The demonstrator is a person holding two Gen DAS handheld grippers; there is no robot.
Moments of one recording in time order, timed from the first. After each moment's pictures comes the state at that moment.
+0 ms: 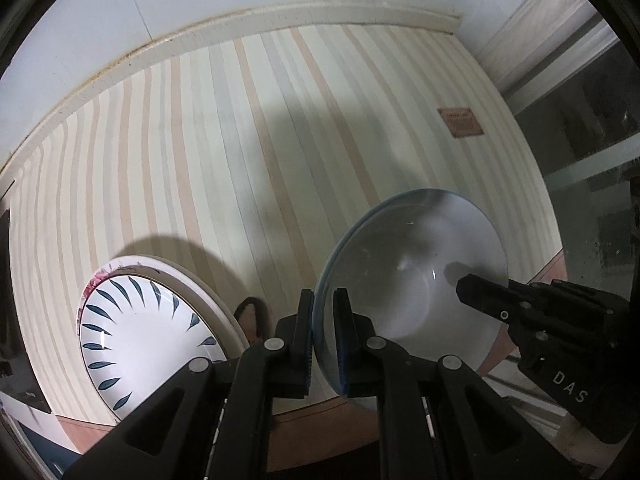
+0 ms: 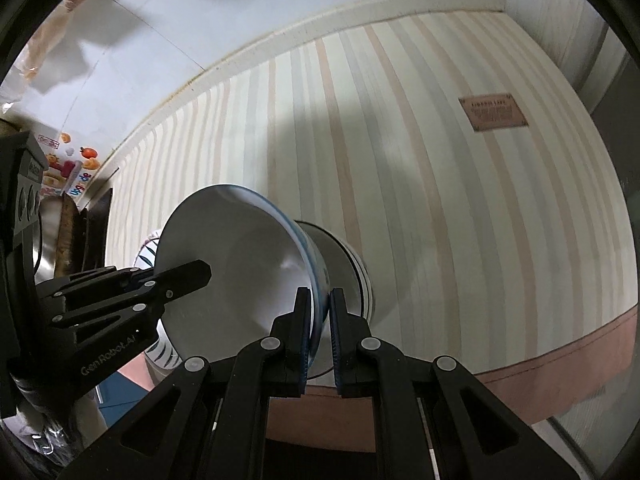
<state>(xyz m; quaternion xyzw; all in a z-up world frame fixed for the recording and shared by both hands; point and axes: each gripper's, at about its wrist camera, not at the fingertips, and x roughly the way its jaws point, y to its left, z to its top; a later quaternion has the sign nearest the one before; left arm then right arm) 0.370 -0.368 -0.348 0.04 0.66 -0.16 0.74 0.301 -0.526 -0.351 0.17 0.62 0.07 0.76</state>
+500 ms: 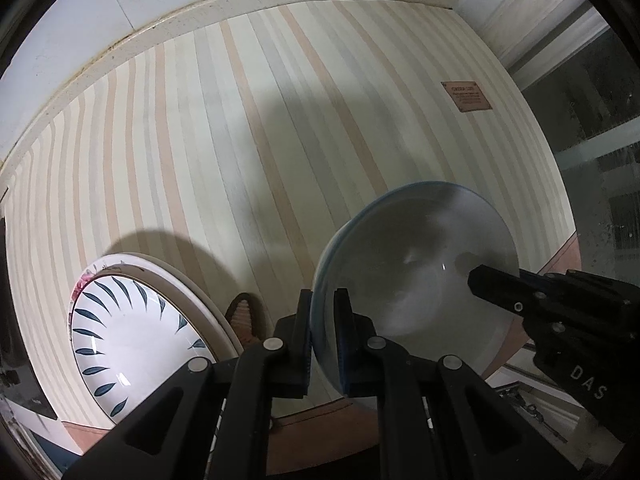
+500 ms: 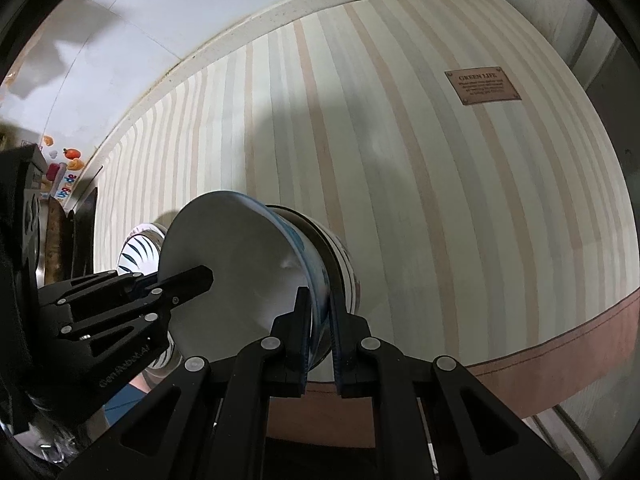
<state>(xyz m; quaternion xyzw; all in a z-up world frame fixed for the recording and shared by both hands) 0.370 -0.378 -0.367 0.07 0.67 -0.16 0.72 0.307 -0.532 -0.367 0.18 0.64 0.06 0.74</state>
